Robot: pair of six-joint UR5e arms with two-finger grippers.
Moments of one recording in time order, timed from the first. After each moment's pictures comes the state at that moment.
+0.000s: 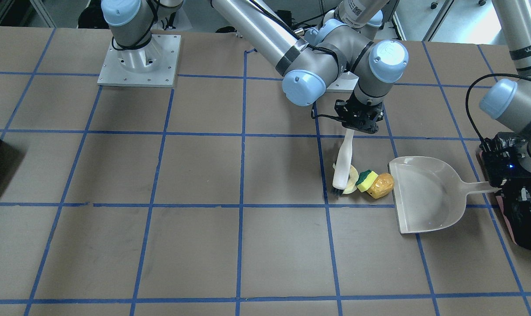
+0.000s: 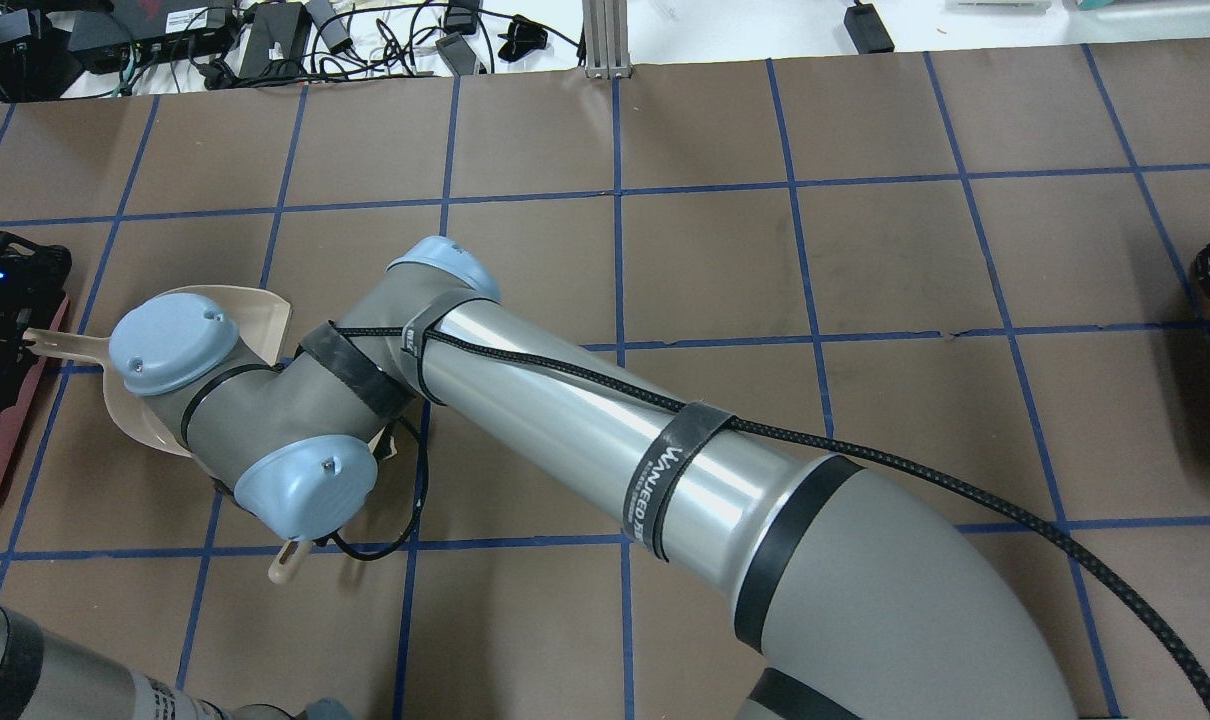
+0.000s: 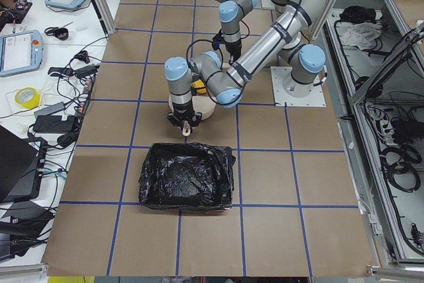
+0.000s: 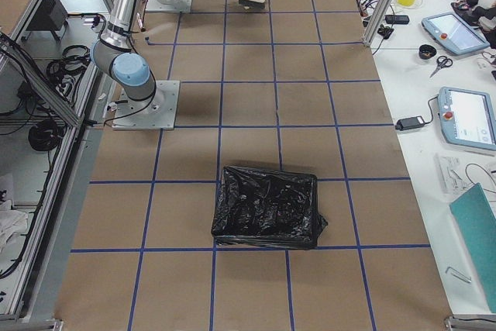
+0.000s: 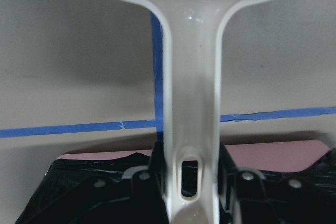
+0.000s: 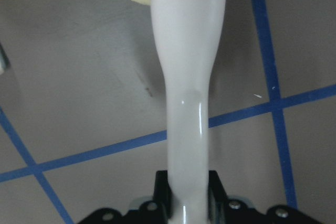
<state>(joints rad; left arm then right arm) -0.95 -1.96 -1.75 -0.90 1.83 2.24 2.46 -0.81 1.14 -1.85 -1.34 1.18</state>
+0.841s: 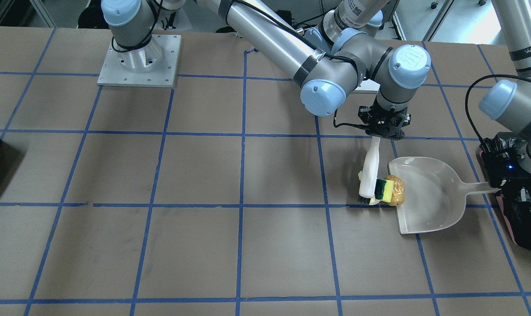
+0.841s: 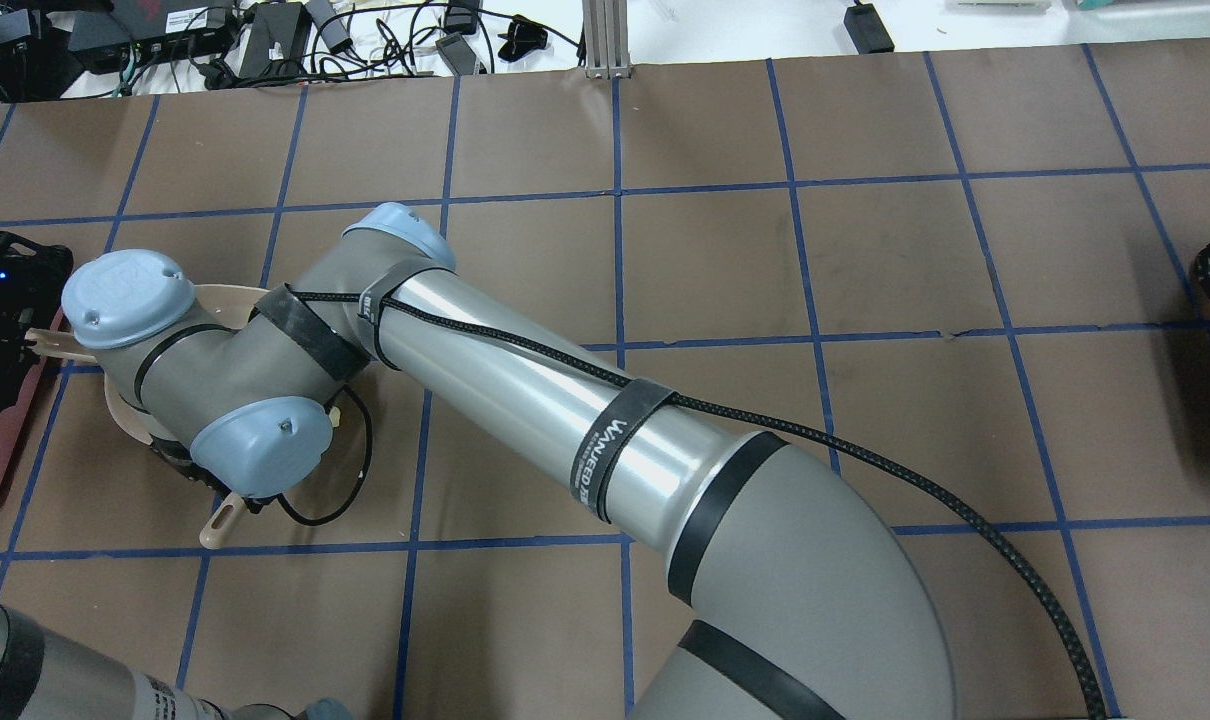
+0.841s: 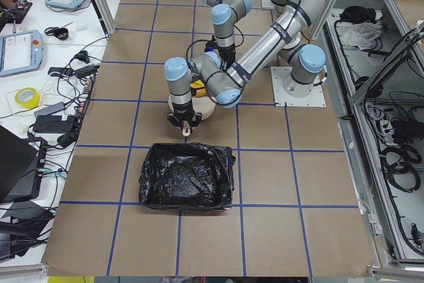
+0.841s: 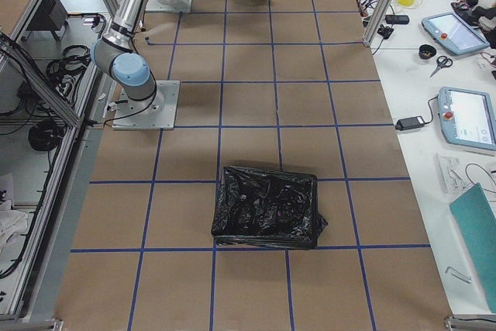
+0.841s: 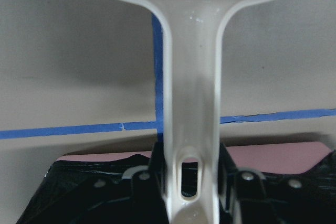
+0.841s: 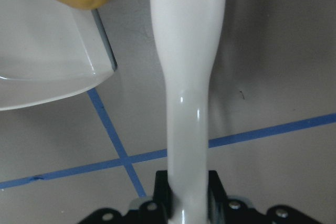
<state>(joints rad) -0.95 -1.97 -1.75 -0.90 1.83 2.24 2.46 -0.71 0.94 -1.84 -1.28 1.20</state>
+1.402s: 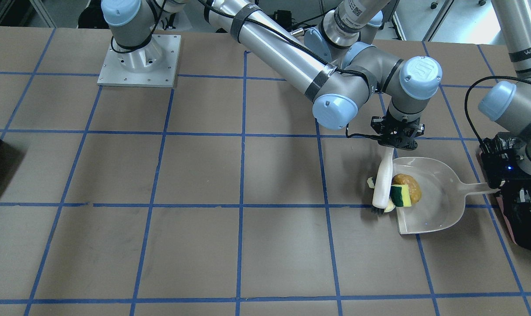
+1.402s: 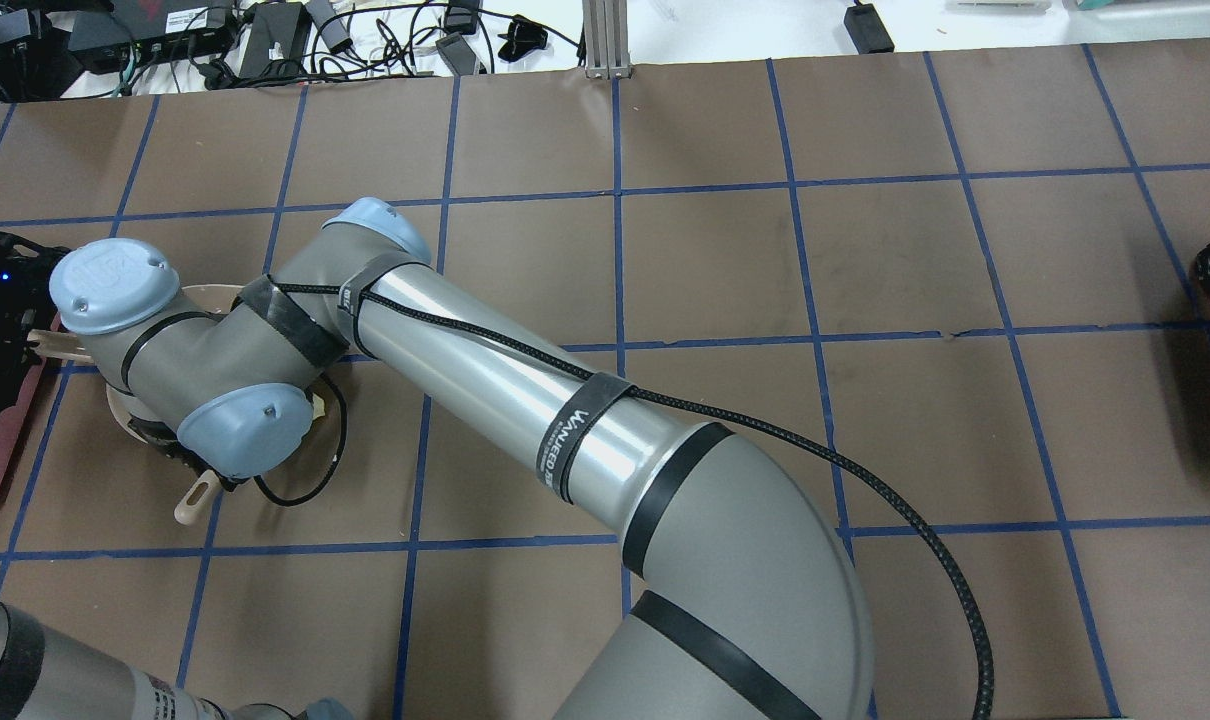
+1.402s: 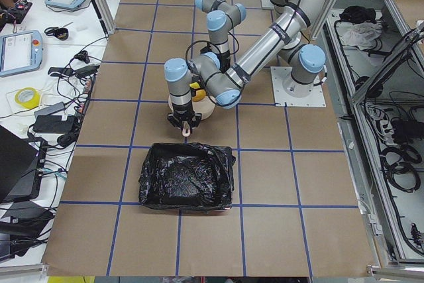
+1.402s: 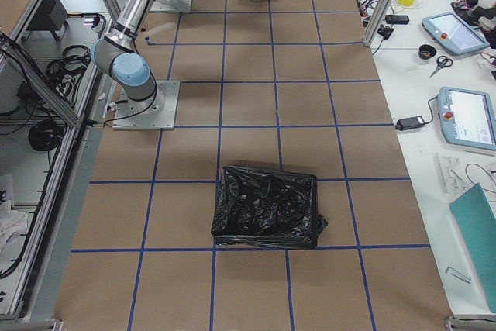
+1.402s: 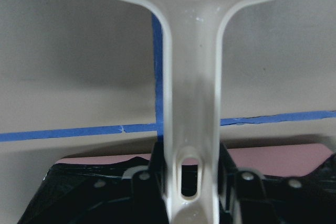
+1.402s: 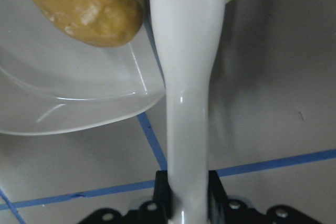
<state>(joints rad) -0.95 -1.97 -1.75 -0.89 1.83 2.24 2.46 -0.61 0.79 -1.87 -1.26 1.23</state>
